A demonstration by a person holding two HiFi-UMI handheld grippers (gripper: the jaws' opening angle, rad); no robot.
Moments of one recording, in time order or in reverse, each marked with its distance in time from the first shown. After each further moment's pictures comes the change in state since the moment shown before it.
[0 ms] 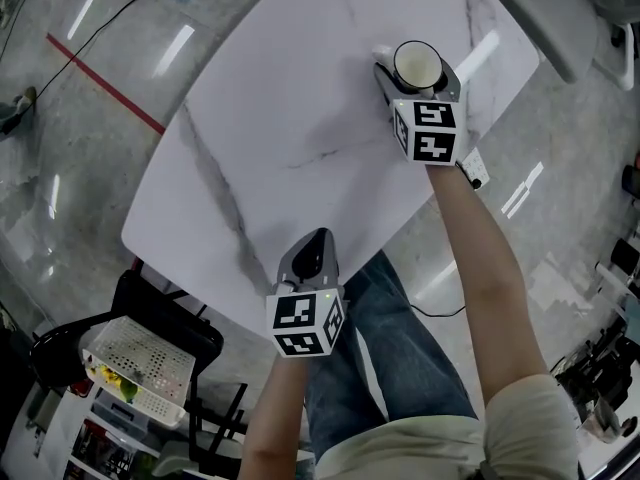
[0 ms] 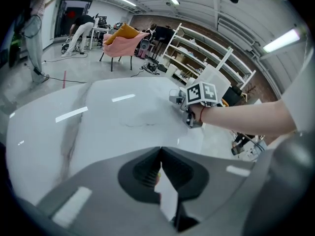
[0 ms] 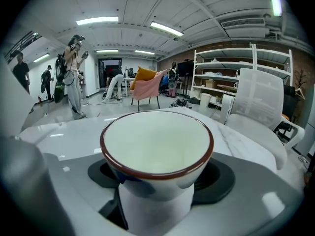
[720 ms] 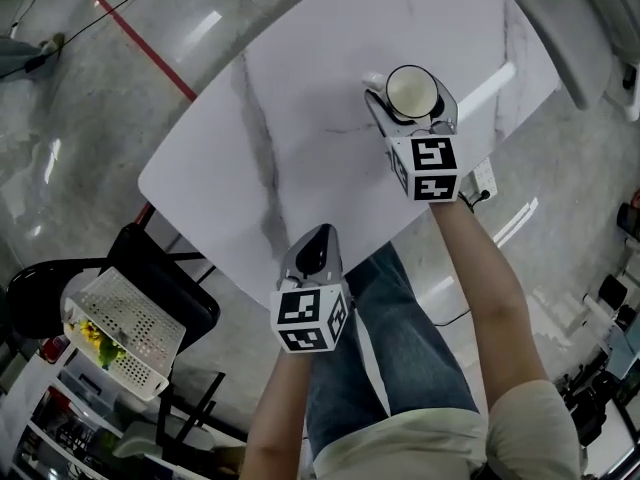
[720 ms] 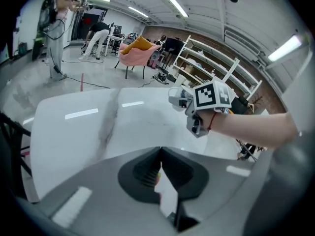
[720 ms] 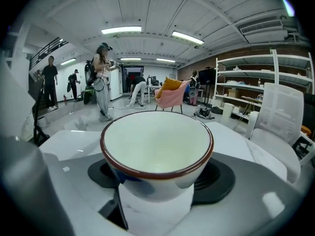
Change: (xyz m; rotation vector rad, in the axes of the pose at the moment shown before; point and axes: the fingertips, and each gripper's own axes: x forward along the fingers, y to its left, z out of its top) left arm -0.074 0.043 -0.035 -0.092 -0.113 0.070; right arm -0.085 0.149 0.029 -0.125 -0.095 0.207
